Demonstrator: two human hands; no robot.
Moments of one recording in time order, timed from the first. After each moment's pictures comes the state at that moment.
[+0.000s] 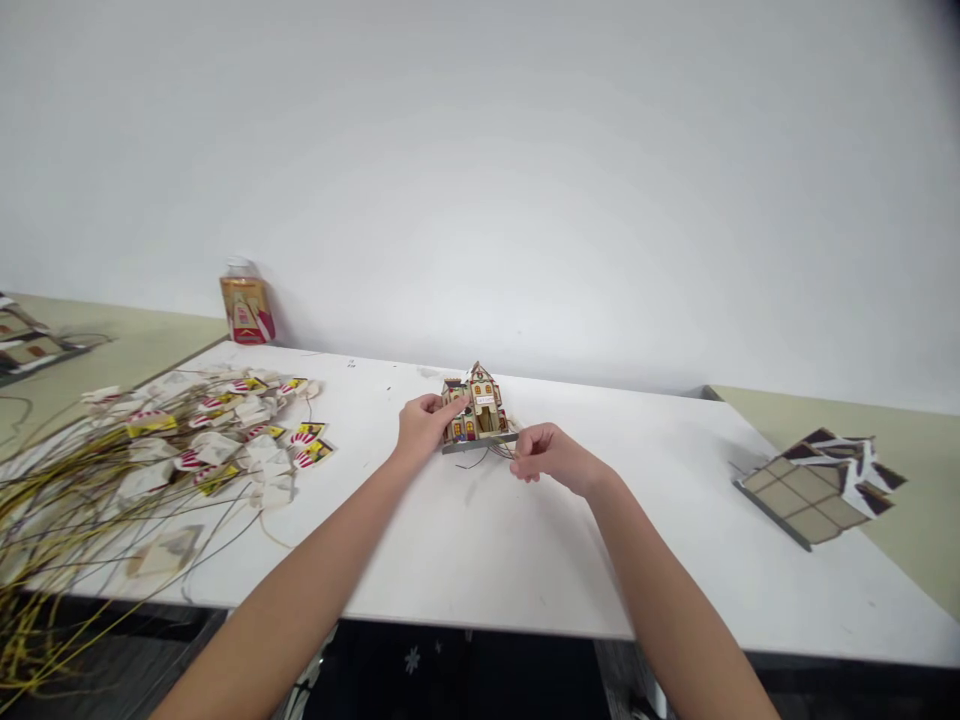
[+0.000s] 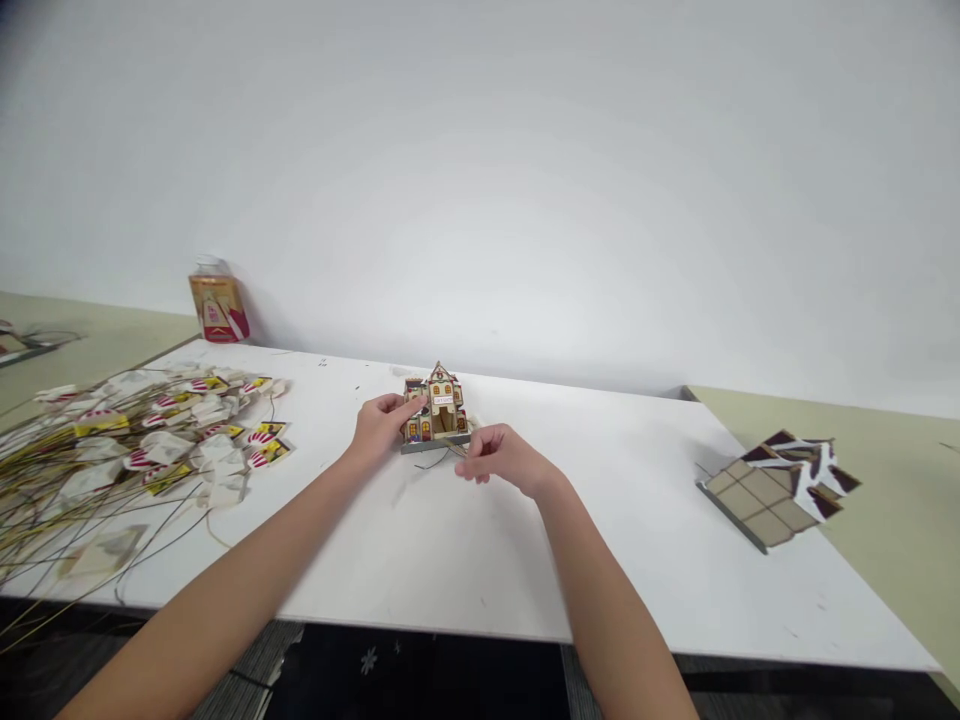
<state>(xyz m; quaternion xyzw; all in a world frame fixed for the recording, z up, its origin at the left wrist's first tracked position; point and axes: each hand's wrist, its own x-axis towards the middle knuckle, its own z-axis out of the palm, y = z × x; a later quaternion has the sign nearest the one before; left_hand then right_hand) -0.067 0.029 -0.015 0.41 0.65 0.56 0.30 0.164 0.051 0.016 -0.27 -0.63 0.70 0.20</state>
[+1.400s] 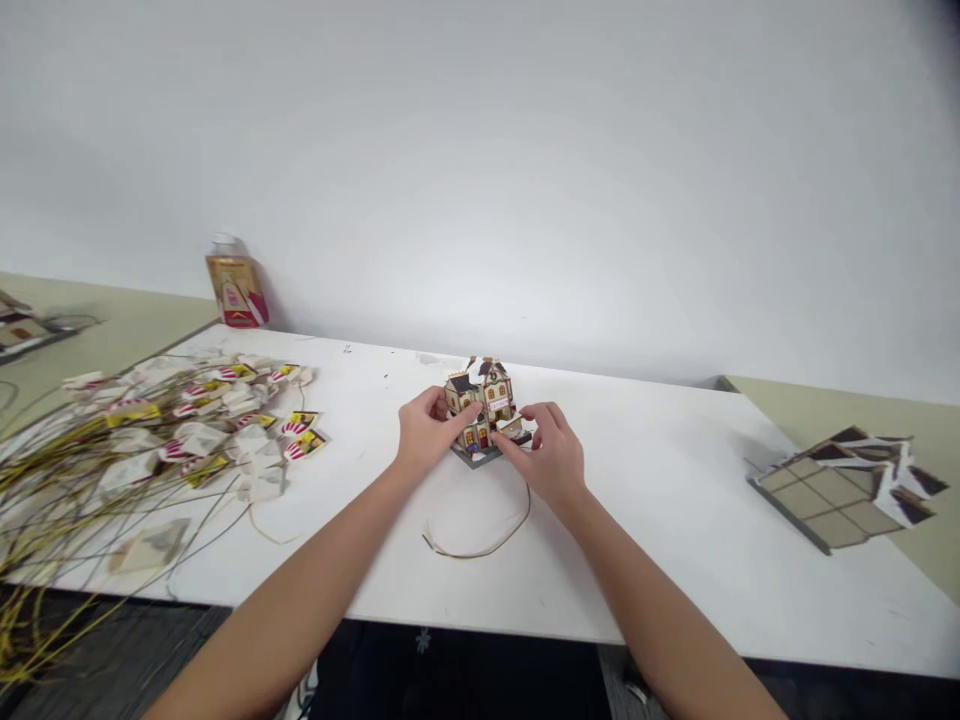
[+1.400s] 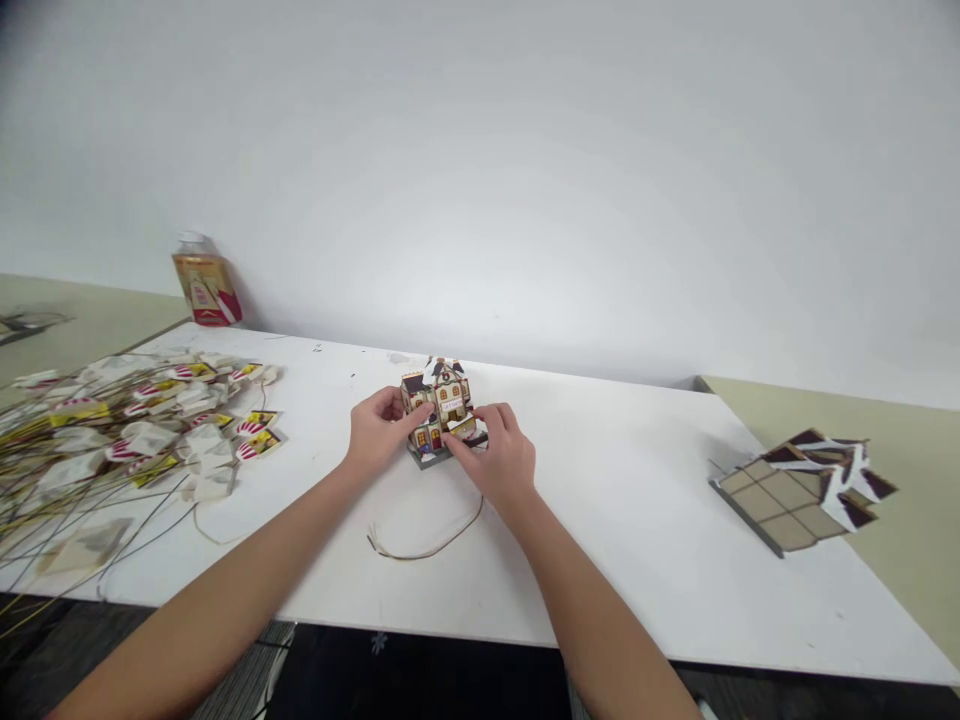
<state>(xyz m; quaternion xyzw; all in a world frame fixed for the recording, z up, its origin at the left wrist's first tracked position) -0.050 0.014 -0.015 0.49 0.64 0.56 0.18 0.137 0.032 -0.014 -0.46 -0.78 0.05 0.43</state>
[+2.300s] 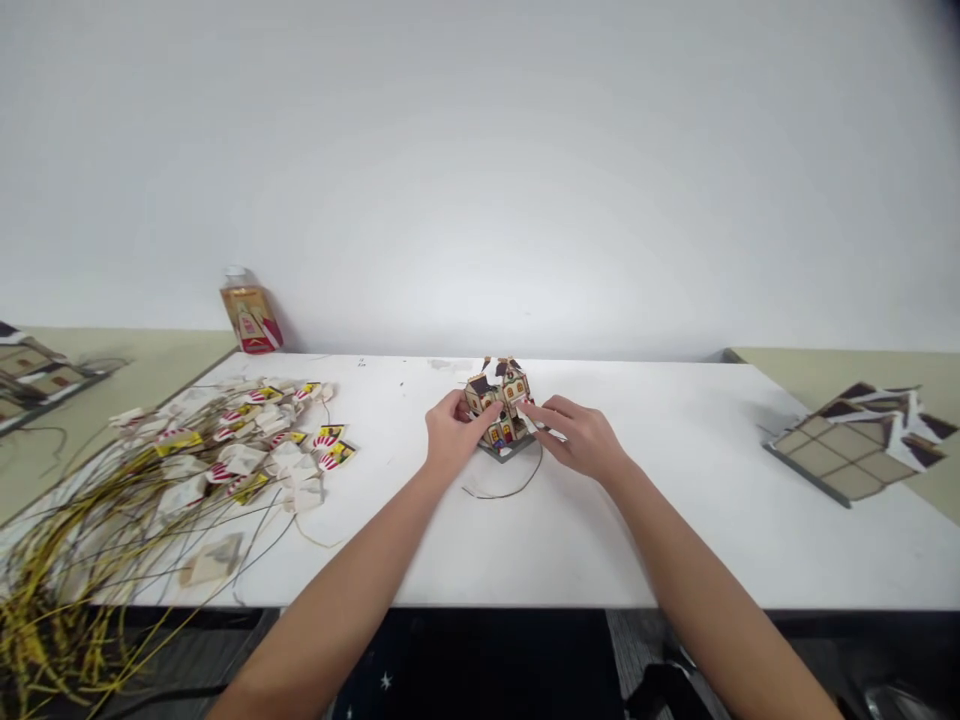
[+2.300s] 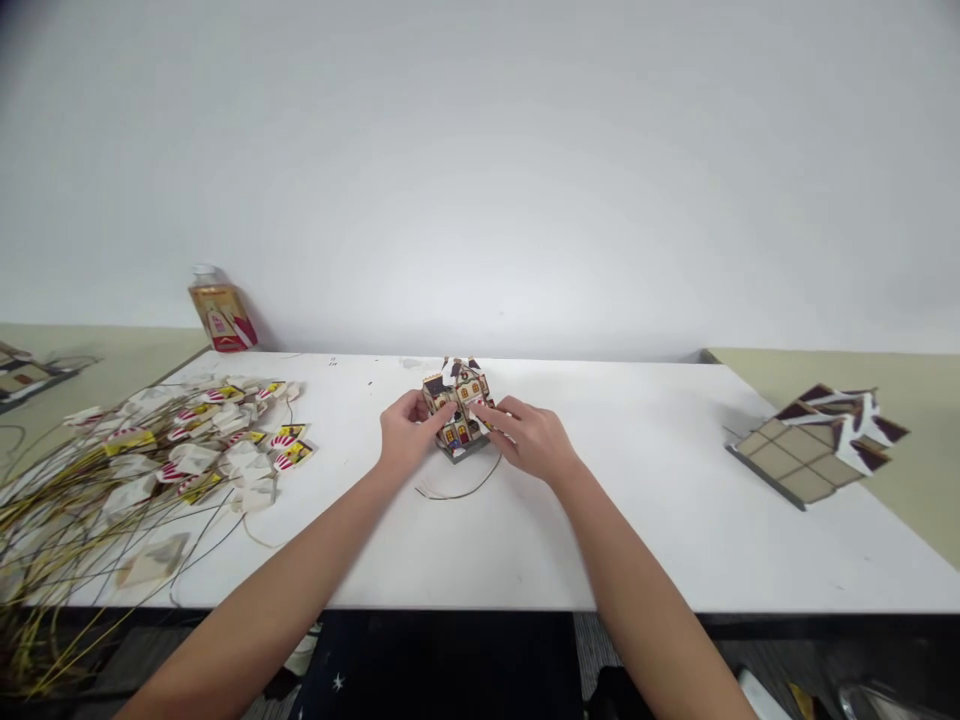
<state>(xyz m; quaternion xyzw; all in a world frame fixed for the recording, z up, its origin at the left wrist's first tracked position) -0.046 0.012 -0.020 0.50 0.62 0.57 0.21 0.169 0.047 -0.004 -0.28 -0.91 -0.02 0.32</state>
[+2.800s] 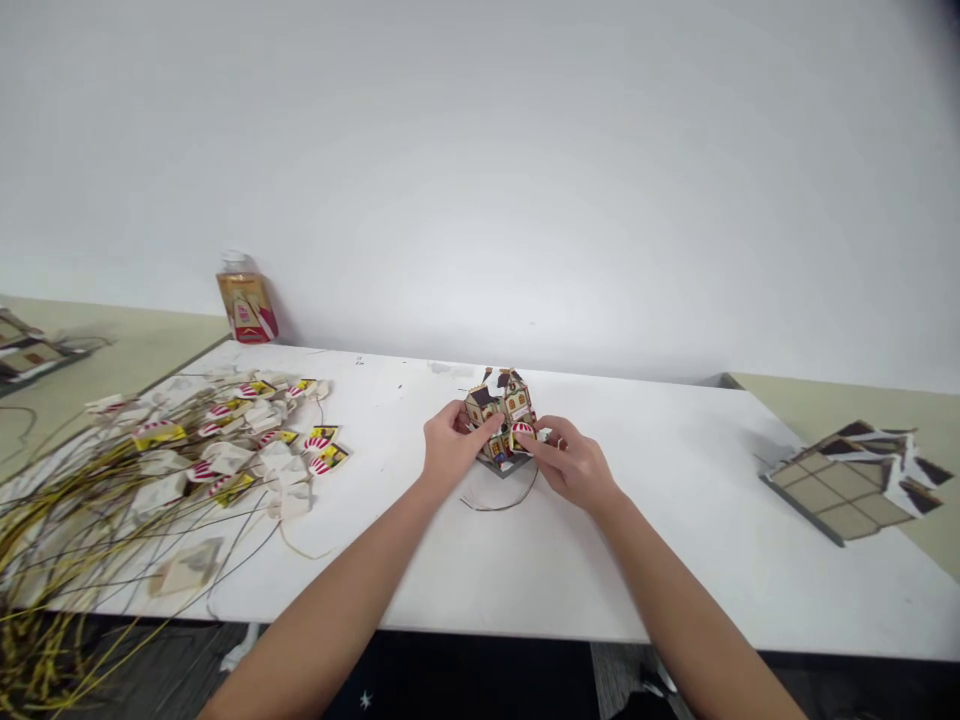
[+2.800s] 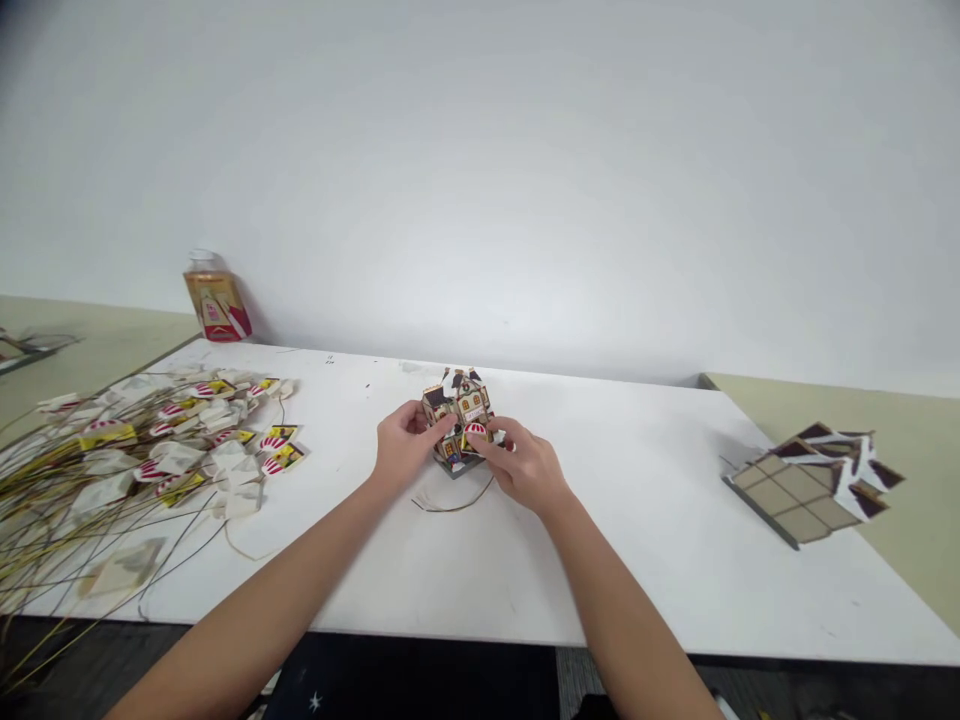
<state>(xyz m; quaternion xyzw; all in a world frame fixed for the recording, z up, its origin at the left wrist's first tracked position) -0.046 0.010 -0.017 0.47 0.63 0.57 0.24 0.164 0.043 -0.019 -0.25 -0.90 -0.04 0.34</state>
